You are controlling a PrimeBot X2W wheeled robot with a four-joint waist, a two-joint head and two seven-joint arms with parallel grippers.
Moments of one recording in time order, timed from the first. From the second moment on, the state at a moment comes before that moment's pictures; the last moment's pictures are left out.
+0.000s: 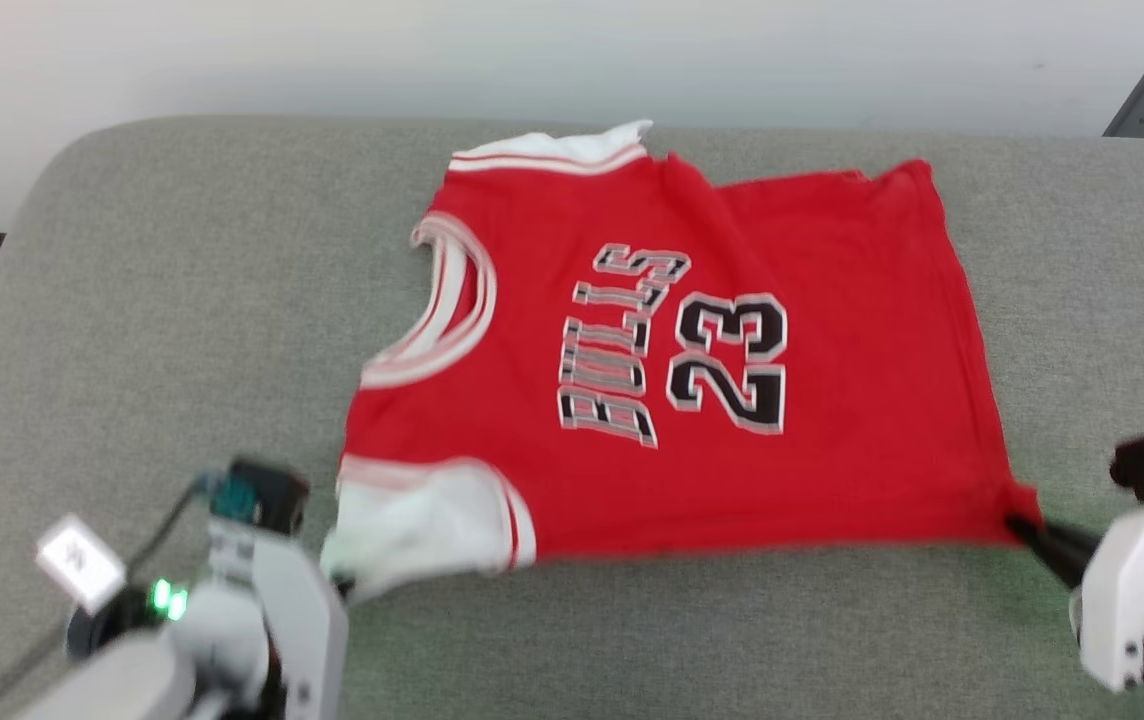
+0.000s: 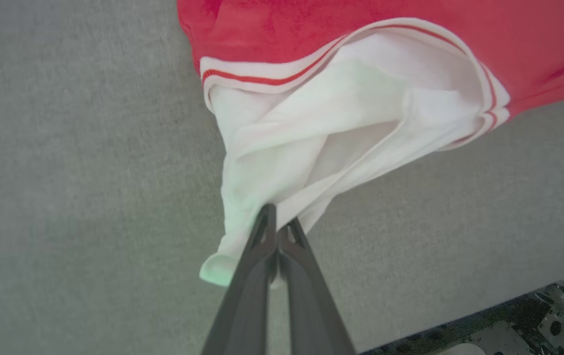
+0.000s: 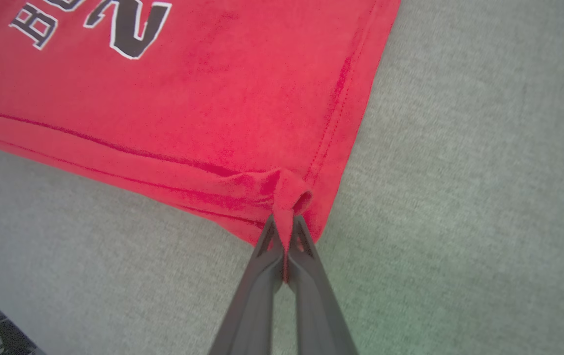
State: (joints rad) left arm -0.42 0.77 -0.76 0.04 -0.92 0.24 0.49; right arm -0.37 -0.71 0.55 0.27 0.83 0.13 0.32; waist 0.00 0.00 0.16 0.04
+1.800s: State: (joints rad) left arm -0.86 0.64 -0.79 0.46 -0.85 0.03 0.63; right arm -0.60 -0.47 0.46 0.37 0.66 0.13 0.46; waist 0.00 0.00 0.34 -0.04
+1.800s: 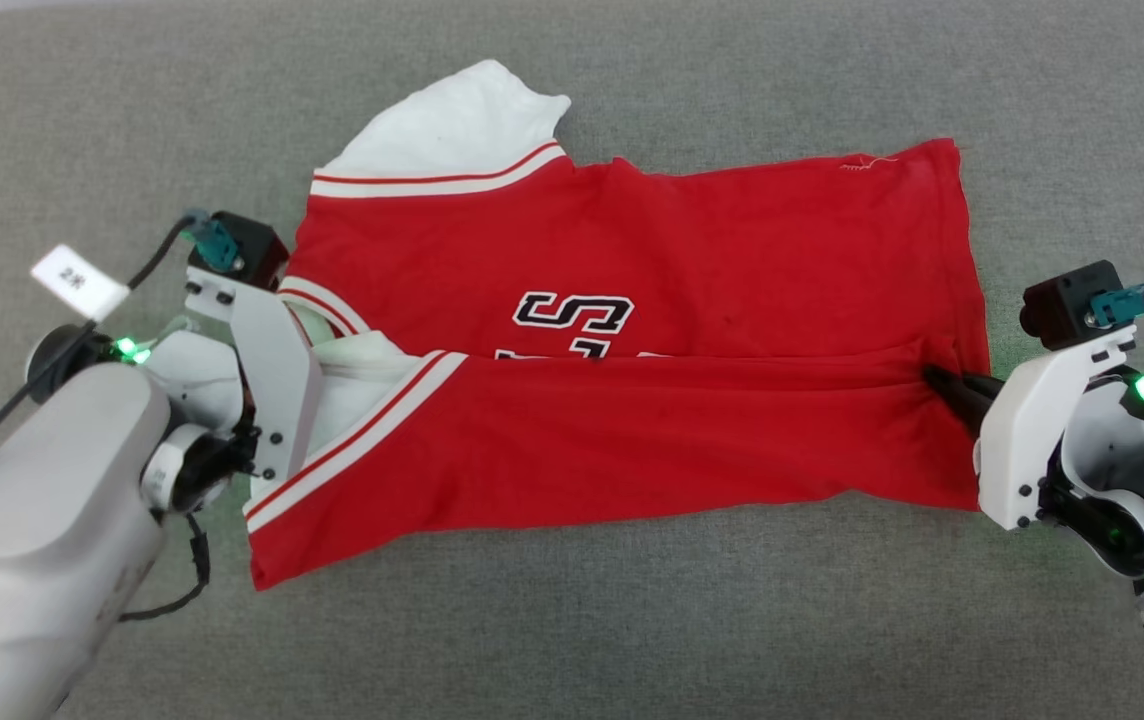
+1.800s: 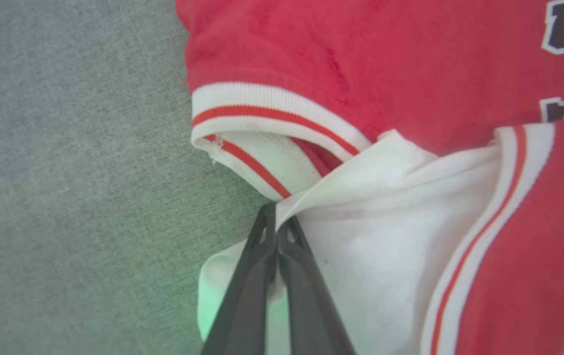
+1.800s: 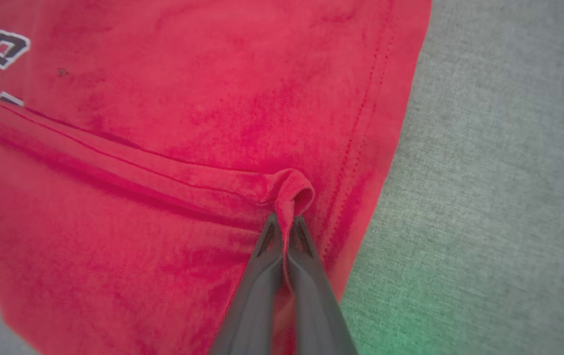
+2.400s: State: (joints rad) left arm -0.90 0.64 -0.76 0.47 -0.90 0.06 0.70; right arm -0.64 -0.52 0.50 0.40 0.71 0.13 0.38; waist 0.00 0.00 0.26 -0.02
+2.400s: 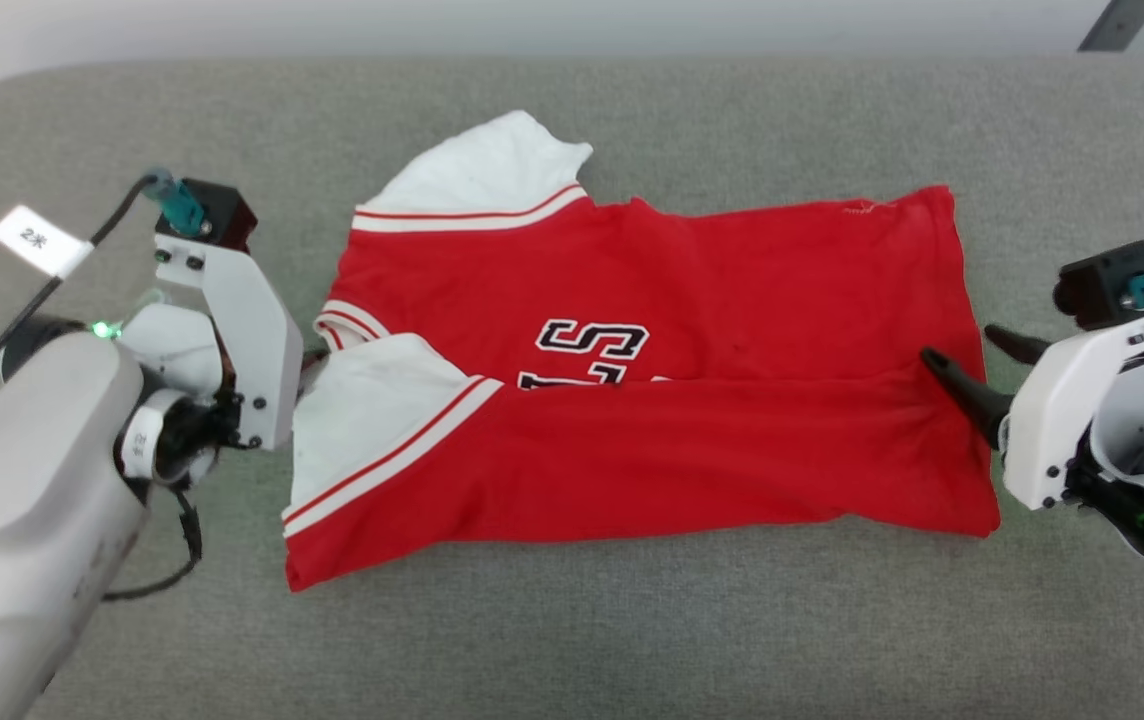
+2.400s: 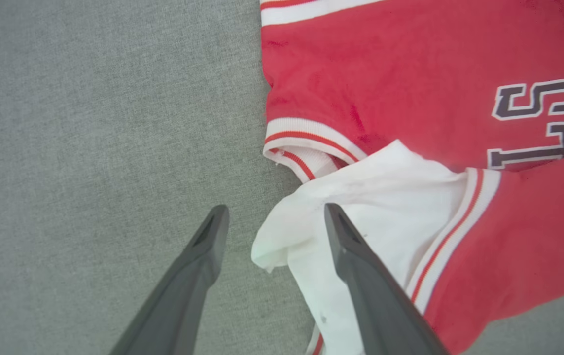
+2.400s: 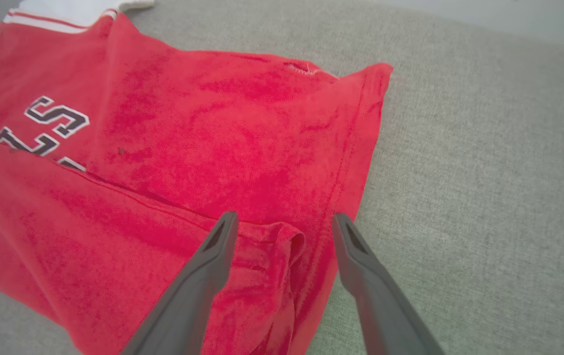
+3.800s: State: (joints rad) left arm -0.56 0.70 -0.71 0.40 -1.10 0.24 0.81; right arm -0.13 -0.24 -0.02 -0.11 0.44 0.13 0.38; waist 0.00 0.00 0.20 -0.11
